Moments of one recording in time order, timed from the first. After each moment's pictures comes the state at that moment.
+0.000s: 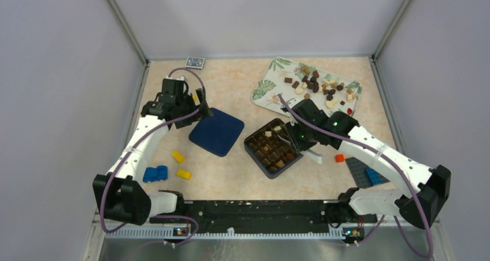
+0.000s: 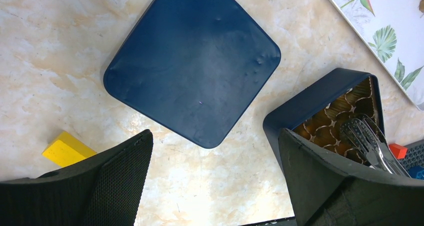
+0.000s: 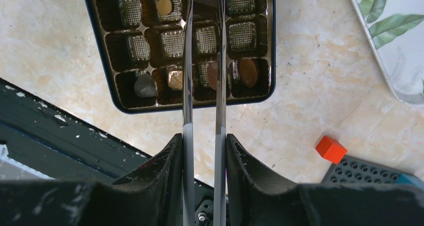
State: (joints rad) left arm -0.17 1.27 1.13 -0.73 0.11 -0.50; right arm 0.80 1.20 1.14 -0.97 0.12 0.23
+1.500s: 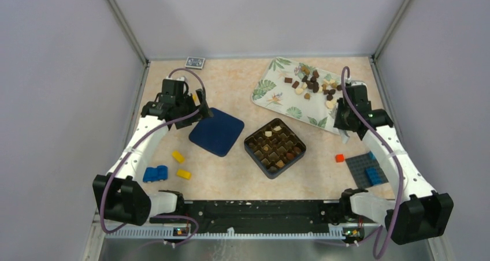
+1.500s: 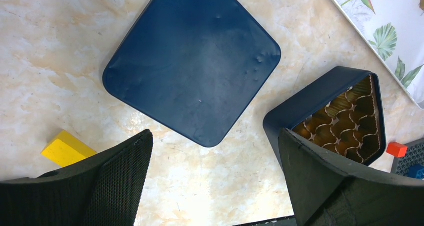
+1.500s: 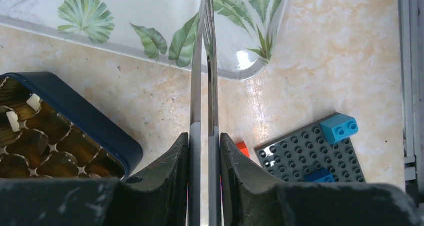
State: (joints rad) left arm -0.17 1.27 1.12 -0.73 0.12 -0.49; right arm 0.20 1.11 1.04 -0.82 0.26 0.29
